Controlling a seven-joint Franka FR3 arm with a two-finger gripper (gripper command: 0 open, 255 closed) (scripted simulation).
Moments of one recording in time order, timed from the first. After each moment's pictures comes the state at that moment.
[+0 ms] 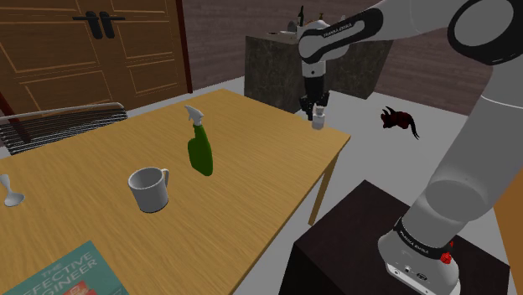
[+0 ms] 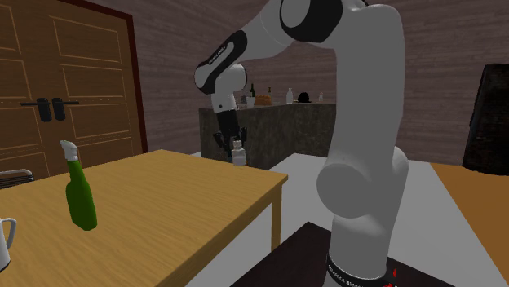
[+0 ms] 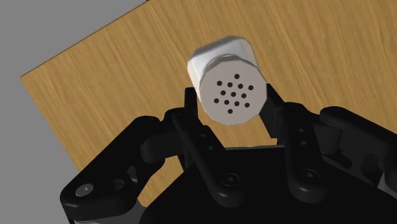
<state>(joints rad) -0.07 0.10 -0.09 -1.93 -0.06 1.75 0.08</state>
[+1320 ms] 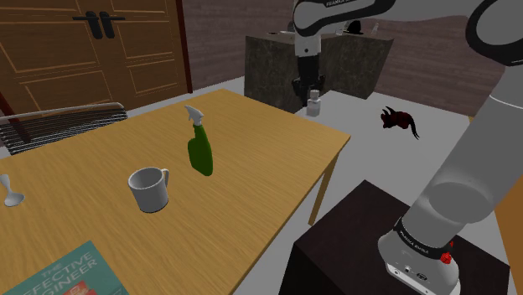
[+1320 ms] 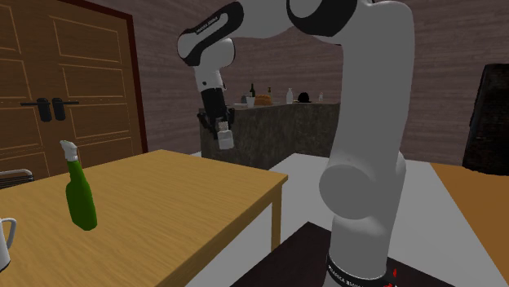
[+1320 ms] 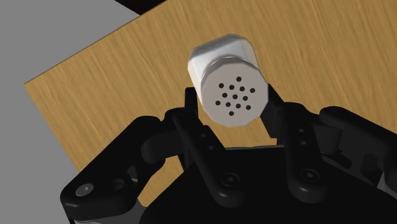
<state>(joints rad) 0.00 0.03 -0.04 -1.80 -0.04 1.56 0.18</state>
